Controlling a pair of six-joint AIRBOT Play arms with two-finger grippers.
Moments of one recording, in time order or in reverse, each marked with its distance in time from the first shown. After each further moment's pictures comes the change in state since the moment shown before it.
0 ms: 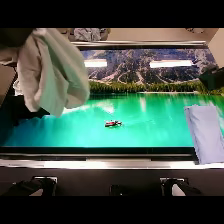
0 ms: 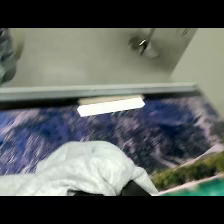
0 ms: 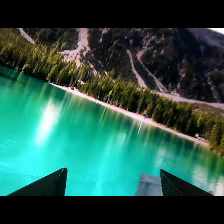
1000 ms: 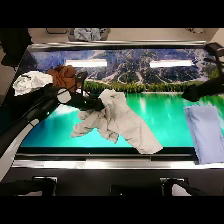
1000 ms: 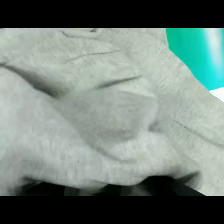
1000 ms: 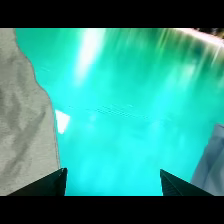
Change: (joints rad) left arm -0.165 -0.389 -0.476 -0.027 -0.025 -0.115; right arm 0.000 -0.250 -0.035 0.042 0.197 -0.001
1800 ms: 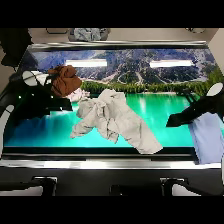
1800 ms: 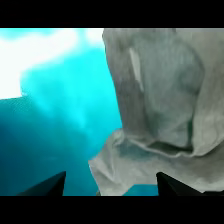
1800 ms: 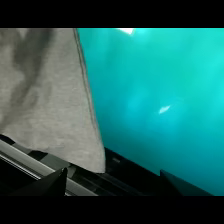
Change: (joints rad) left arm 0.351 -0.019 0.071 0.067 -0.502 0.207; right arm 0.000 -0.103 -0.388 0.001 0.048 -0.043
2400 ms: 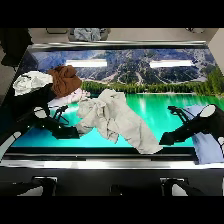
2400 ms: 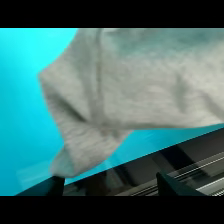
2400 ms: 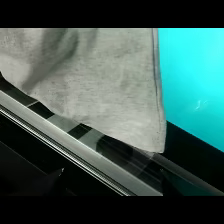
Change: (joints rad) left arm -0.002 0.150 -0.579 -0.220 0.255 0.144; right arm 0.001 0.198 -0.366 0.073 -0.055 -0.040
